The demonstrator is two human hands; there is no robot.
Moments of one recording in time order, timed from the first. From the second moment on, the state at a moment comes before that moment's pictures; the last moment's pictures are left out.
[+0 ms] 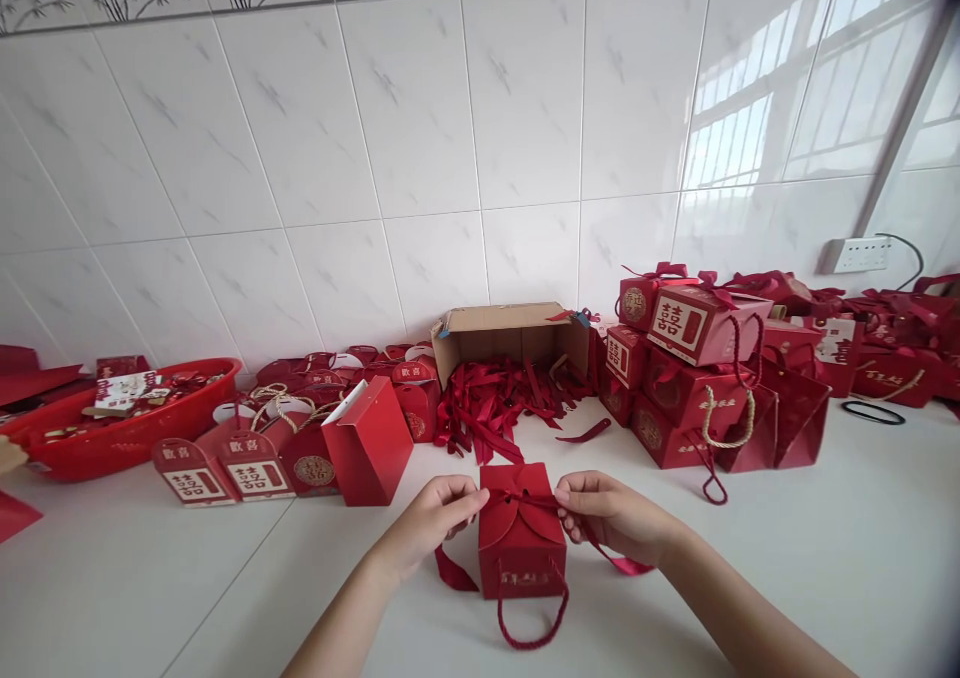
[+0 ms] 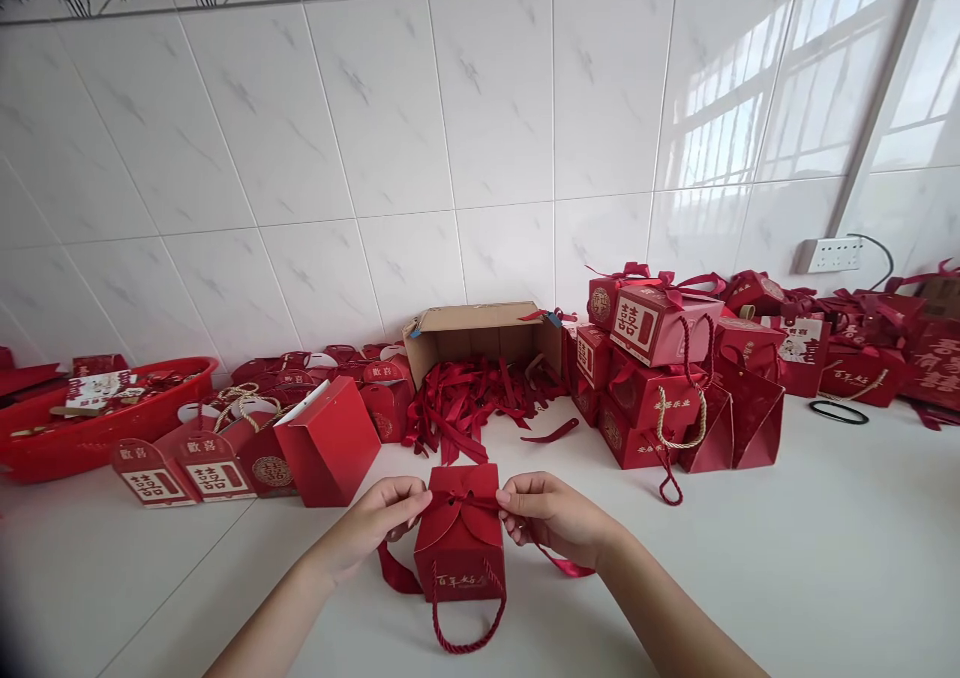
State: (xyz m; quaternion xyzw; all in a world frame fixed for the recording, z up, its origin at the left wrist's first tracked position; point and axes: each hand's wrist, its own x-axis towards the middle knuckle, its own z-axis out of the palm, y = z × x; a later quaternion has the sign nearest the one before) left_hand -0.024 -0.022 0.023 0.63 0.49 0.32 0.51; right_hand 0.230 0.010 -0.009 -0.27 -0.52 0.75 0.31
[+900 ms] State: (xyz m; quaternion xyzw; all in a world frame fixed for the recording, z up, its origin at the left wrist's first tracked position) left_hand 0.034 -0.042 0.065 0.79 0.48 0.32 0.21; right_hand 0.240 0.001 0.037 -0.21 -0.48 0.80 0.30
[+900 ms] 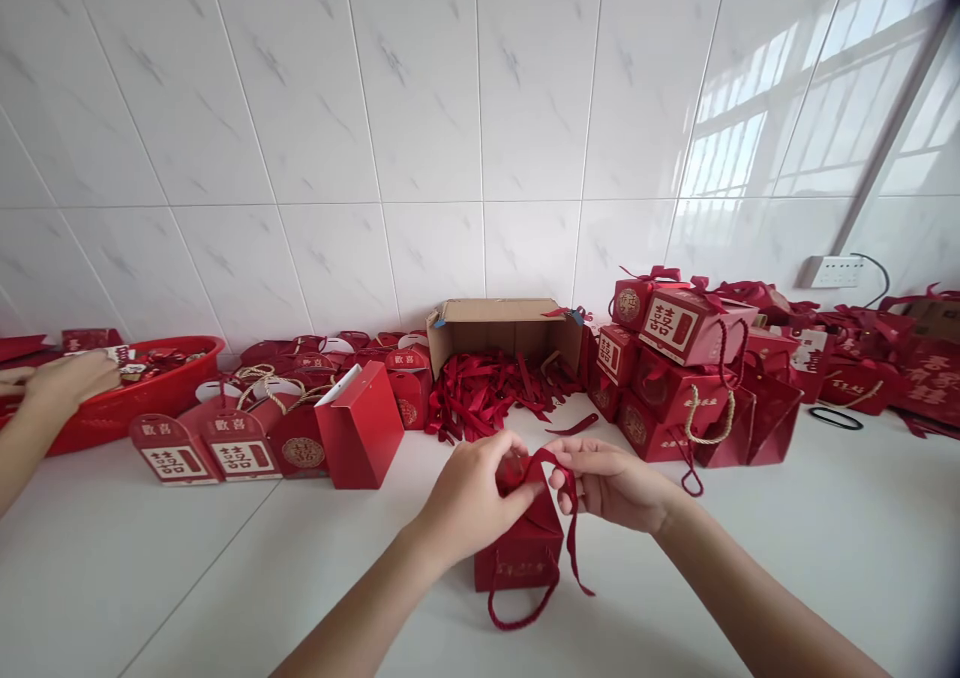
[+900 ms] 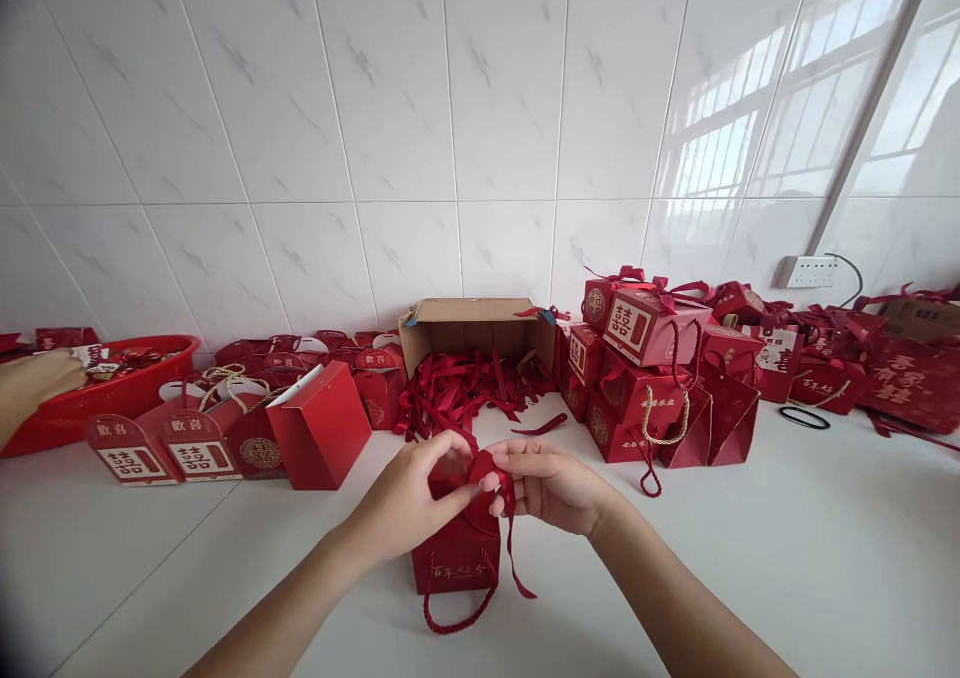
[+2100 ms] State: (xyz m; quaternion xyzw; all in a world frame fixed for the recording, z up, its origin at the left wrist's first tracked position) left_hand -0.018 -0.031 0.032 0.57 0.51 0.32 0.56; right_hand 0.176 -0.019 0.019 -0.43 -0.66 0.42 0.45
